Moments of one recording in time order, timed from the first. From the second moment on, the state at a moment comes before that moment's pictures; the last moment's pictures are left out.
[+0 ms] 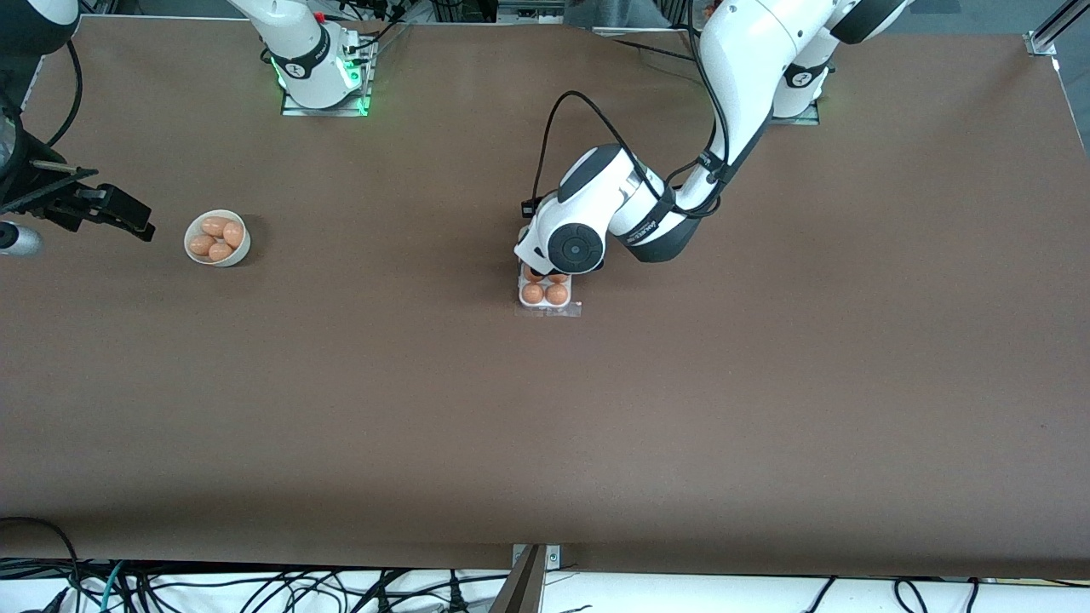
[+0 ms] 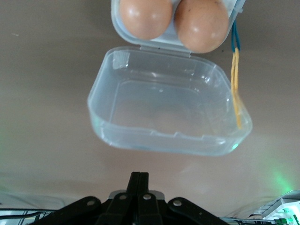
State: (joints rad) left arm -0.50 0.77 -0.32 -1.37 -0.33 1.67 -0.82; right arm 0.02 0.04 -0.01 -1.62 -0.04 1.67 0.13
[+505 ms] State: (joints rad) left arm -0.50 0.78 -0.30 -1.36 -0.31 1.74 -0.82; right arm 0.01 0.04 -0.02 -1.62 -0.05 1.67 0.13
